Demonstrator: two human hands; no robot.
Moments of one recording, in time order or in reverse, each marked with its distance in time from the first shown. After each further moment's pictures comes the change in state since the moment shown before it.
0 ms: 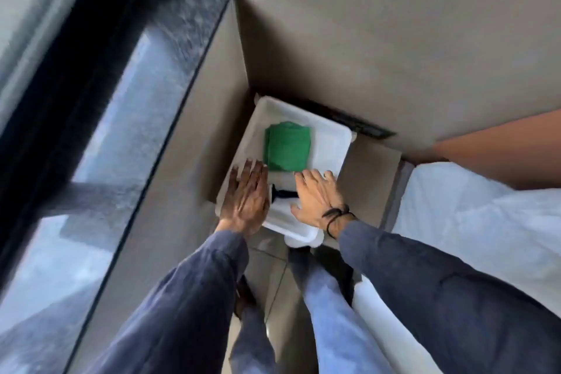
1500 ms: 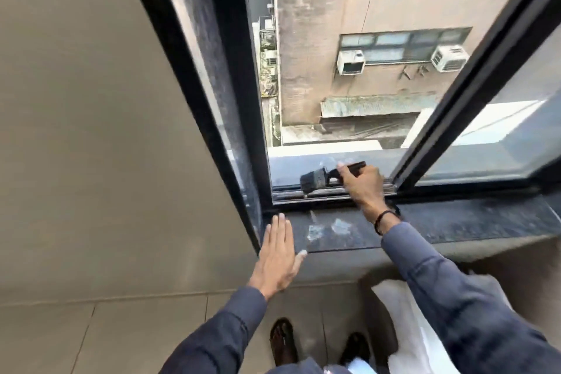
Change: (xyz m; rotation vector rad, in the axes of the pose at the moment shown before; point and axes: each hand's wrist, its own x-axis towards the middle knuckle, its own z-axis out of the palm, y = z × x) left_hand -0.467 -0.055 -0.055 -0.378 0.381 -1.051; right_hand -0.190 -0.413 -0.255 0.820 0.194 -0.601
